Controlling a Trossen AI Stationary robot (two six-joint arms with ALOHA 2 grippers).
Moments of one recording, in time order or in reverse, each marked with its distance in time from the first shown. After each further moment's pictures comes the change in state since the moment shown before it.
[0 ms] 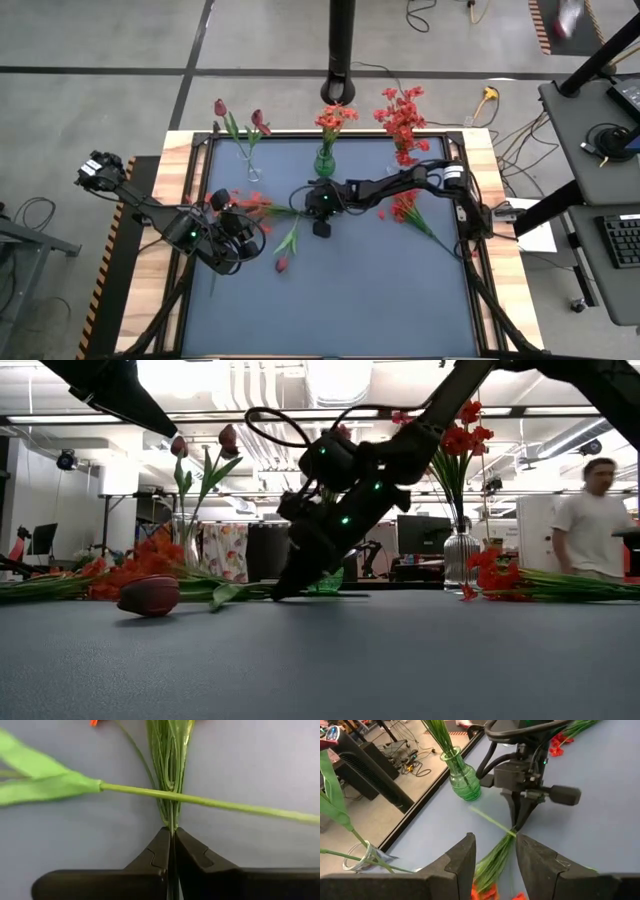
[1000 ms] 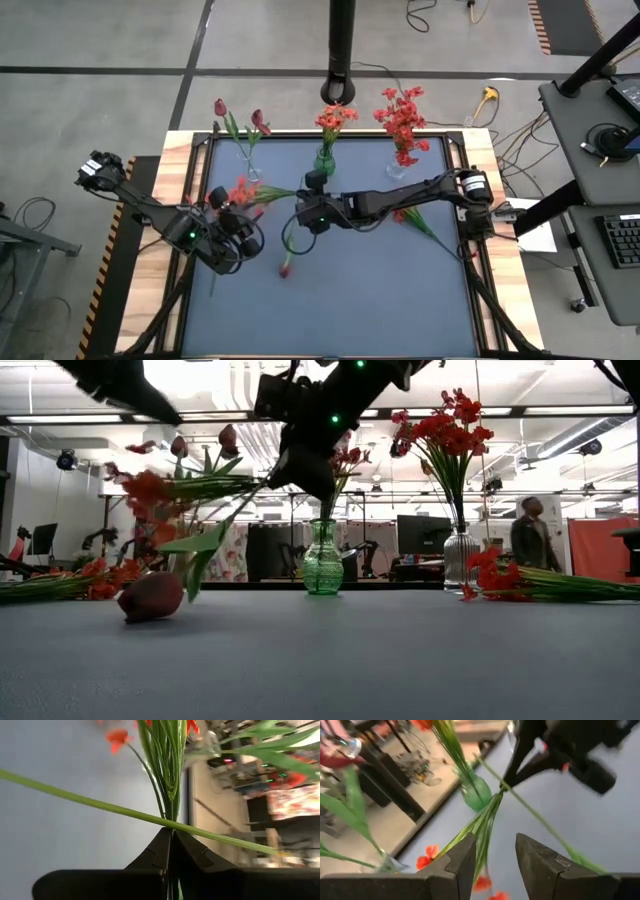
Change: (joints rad) left arm 0.000 0.000 0.016 0.007 -0.091 0.012; right arm 0.219 -0.156 0.258 -0.303 0.757 -0.586
